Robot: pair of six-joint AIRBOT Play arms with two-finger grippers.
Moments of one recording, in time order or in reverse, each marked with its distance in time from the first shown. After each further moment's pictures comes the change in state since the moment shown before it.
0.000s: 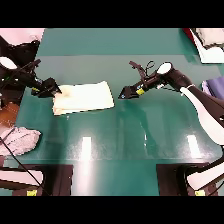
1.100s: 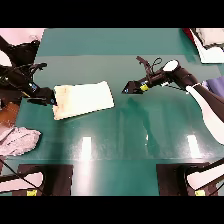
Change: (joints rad) left arm -0.093 0.191 -0.012 0.172 -0.311 0.116; right arm -0.055 0.021 0.000 0.000 -0.062 0.036
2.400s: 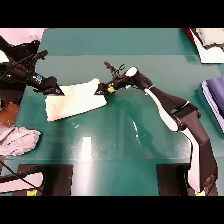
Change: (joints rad) left arm -0.005 0.013 0.005 -0.291 0.112 0.017; right arm 0.254 -0.486 0.549 0.195 -0.064 0.069
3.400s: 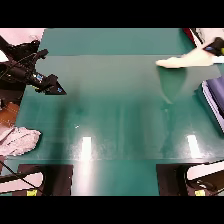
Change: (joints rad) left arm 0.000 0.000 0.000 -0.069 -0.006 -0.032; right arm -0.972 0.486 -0.053 -0.357 0.092 -0.016
